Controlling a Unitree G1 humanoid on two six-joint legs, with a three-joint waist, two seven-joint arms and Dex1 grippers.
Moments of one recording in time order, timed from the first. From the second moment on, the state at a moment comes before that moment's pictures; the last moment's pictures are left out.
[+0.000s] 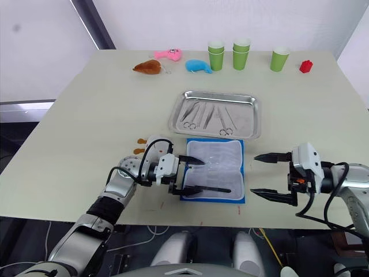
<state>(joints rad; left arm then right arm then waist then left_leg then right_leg) -0.43 0.41 -0.30 0.48 -0.16 -0.35 -1.36 0.04 -0.92 -0.26 -0.28 0.64 0.30 1.41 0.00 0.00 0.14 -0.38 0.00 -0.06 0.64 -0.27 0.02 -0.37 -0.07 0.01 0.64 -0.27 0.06</state>
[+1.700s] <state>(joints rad) -0.49 0.45 -0.31 0.55 -0.18 -0.40 -1.47 -0.16 -0.64 0.28 -0.17 0.13 0.15 1.04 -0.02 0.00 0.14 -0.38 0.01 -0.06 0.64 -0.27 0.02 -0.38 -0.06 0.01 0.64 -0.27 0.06</state>
